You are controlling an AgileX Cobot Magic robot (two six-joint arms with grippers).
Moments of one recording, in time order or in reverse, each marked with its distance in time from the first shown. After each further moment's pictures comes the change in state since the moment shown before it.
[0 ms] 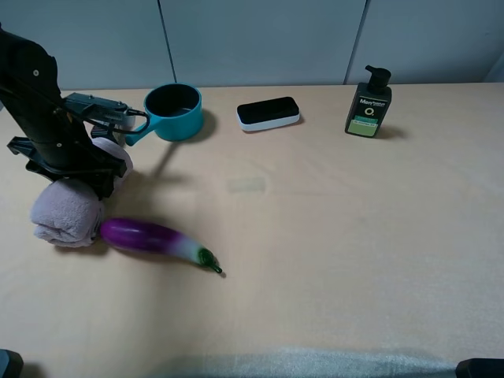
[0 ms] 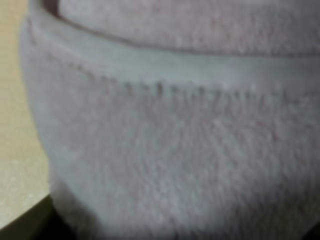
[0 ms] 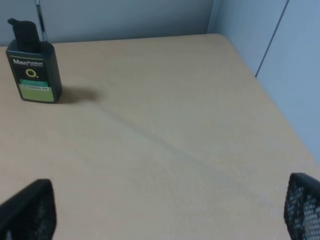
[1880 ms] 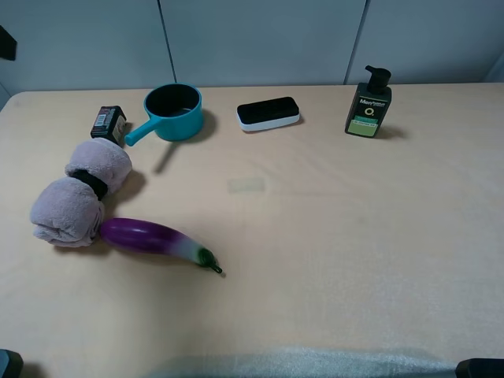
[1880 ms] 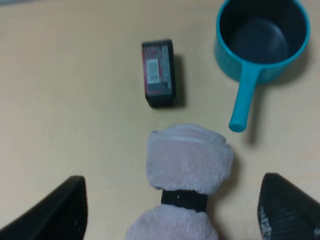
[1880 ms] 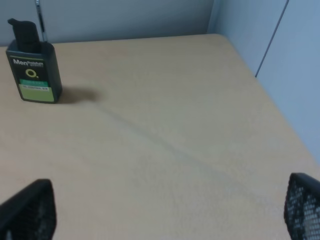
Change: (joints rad) left arm -0.006 -0.789 -0.068 0.005 0.216 -0.021; right arm 0.000 0.000 0.000 0.000 0.000 0.000
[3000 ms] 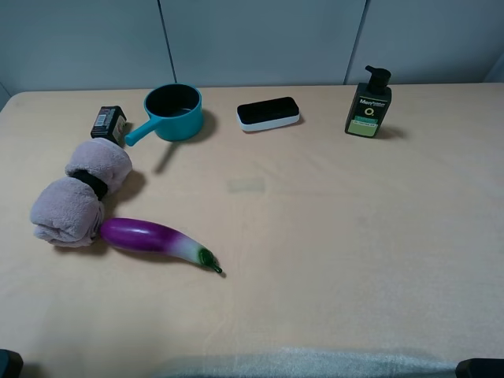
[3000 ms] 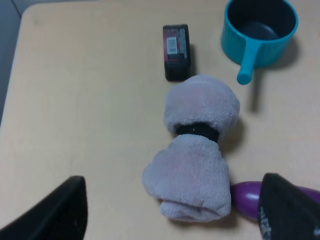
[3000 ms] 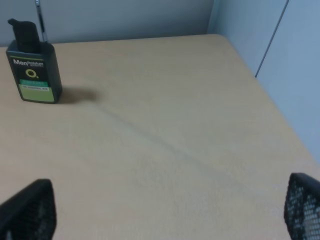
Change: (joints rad) left arm 0.000 -0.694 0.339 0.002 0.142 -0.007; right arm 0.000 0.000 0.000 0.000 0.000 0.000
